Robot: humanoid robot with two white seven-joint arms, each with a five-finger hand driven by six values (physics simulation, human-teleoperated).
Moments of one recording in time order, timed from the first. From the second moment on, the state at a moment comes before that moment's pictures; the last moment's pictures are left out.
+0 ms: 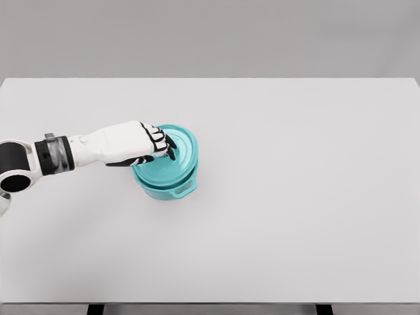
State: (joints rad) left arm -0.53 0.72 -0.60 -1.57 -0.52 -0.61 -0.39; right arm 0.06 0.00 -0.30 0.08 0.25 -0.01 0.09
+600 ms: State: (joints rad) left arm -0.53 0.72 -0.62 -1.57 -0.52 -0.61 -0.39; right arm 0.06 0.00 -0.30 0.08 0.25 -0.01 0.09
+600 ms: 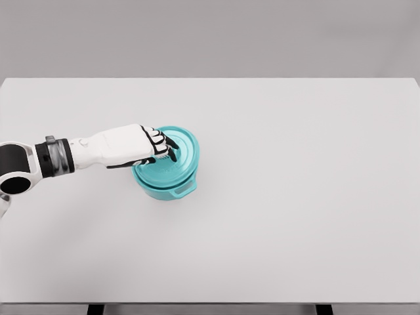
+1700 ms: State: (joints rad) left arm -0.53 0.77 -0.64 -1.58 -0.47 -0.60 -0.38; right arm 0.06 0.00 -0.30 0.08 0.25 -0.01 0.09
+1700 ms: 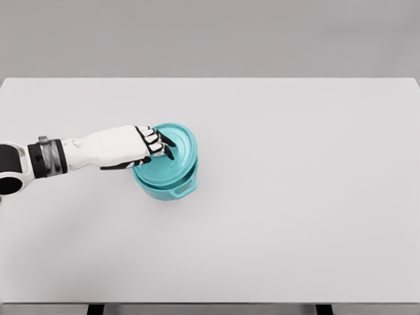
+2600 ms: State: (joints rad) left arm -0.54 0.79 -0.70 -1.58 -0.42 -0.59 -0.37; right arm 0.06 0.00 -0.30 0.08 0.25 -0.01 0.09
